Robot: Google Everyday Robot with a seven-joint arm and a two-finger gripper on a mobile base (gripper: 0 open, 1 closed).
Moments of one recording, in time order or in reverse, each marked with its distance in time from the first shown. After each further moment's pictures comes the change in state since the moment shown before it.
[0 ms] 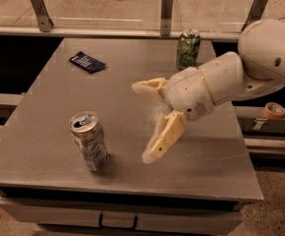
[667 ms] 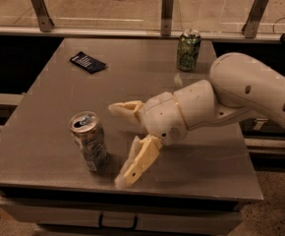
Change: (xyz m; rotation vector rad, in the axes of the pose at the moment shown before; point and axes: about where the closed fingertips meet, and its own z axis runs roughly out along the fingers) arm -0.005 0.032 0.059 -0.075 -0.106 0.038
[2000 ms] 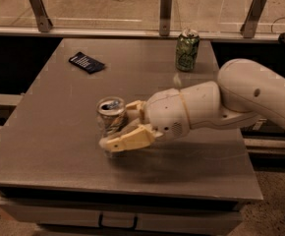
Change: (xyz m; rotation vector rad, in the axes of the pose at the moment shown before) arm -0.014 -0.017 -0.009 0.084 -0.113 0.042
